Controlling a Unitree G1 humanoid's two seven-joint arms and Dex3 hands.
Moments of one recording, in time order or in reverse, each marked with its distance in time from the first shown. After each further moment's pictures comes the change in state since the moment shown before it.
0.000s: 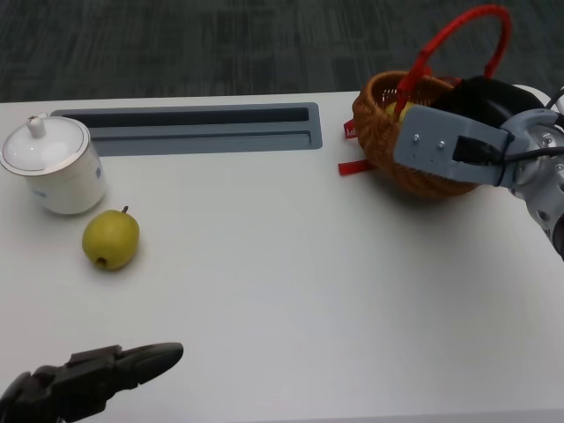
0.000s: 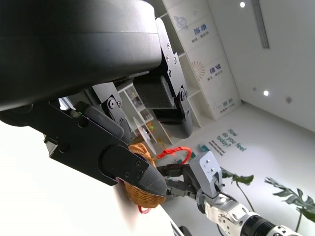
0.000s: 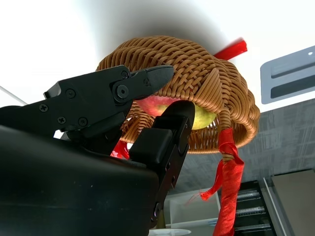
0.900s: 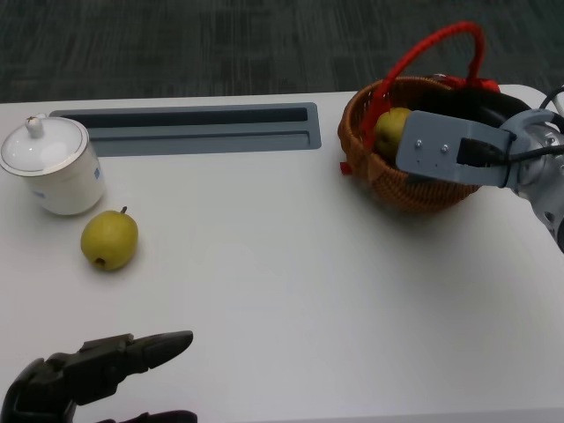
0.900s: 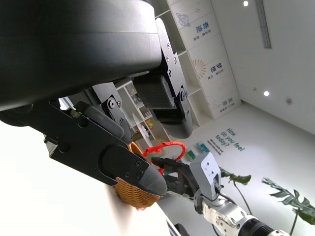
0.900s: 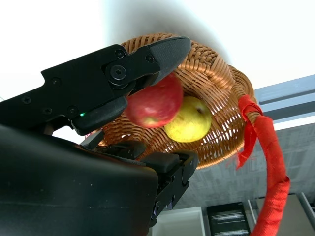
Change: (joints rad) left arm -0.045 0.002 -0.035 -0.003 -0.004 0.051 0.007; right arm 0.001 -0.011 0.000 0.000 -0.021 -0.081 0.115
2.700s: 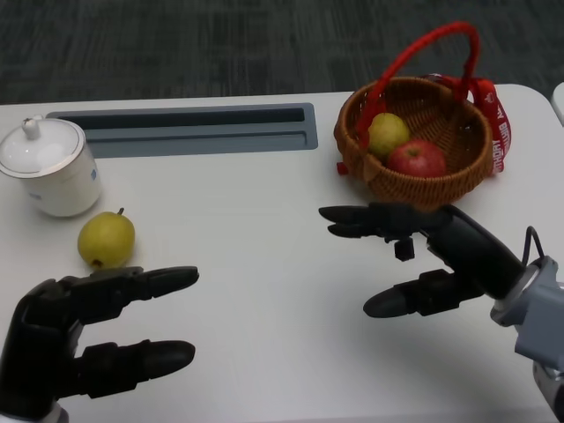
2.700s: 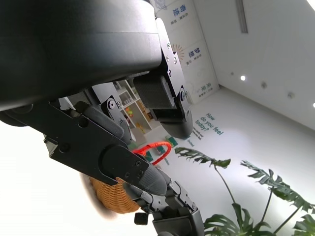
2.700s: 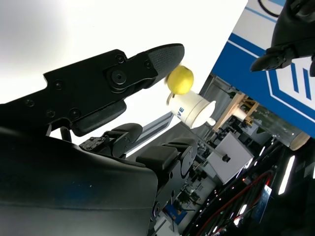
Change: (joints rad) left arm -0.264 0.085 -0.043 0.174 -0.134 0.001 -0.115; right arm 0.524 0.073 -0.194 -0.257 0.628 -0.948 0.513
